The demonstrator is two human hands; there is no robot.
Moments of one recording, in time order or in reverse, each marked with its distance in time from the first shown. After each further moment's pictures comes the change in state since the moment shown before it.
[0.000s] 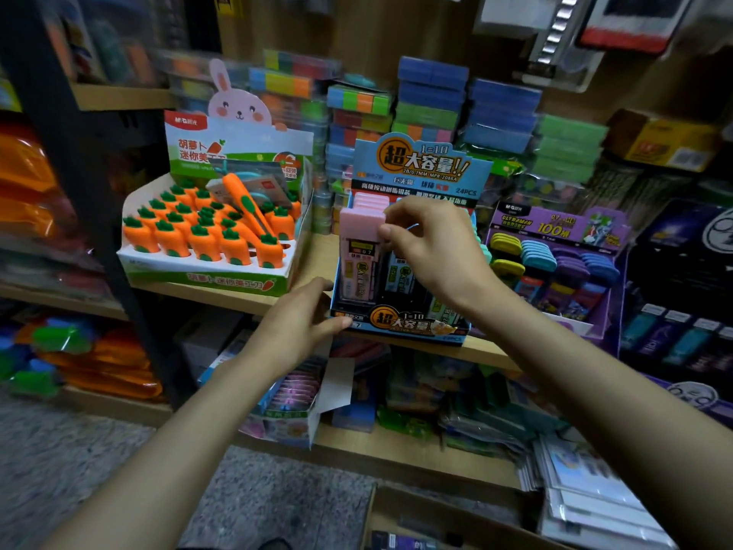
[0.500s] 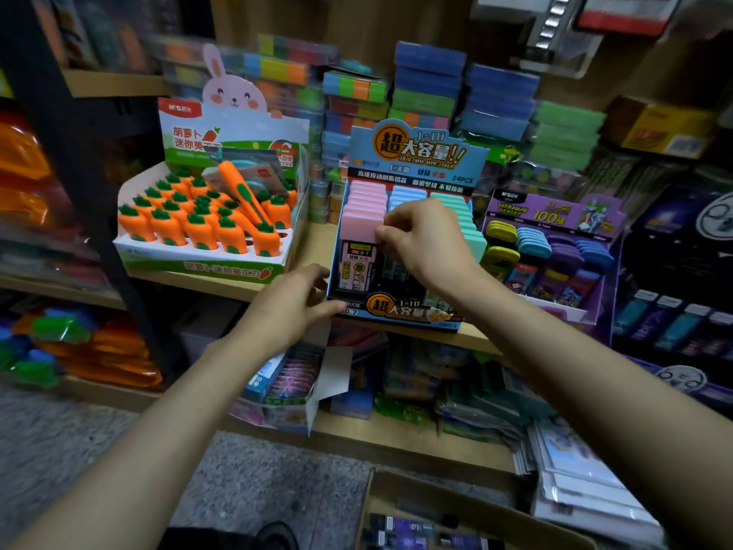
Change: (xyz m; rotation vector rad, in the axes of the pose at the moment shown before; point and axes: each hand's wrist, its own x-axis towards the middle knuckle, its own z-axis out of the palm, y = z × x) left_hand 0.002 0.003 -0.010 0.052 -0.052 -0.044; right_hand 0.002 0.008 0.012 -0.052 -0.072 0.182
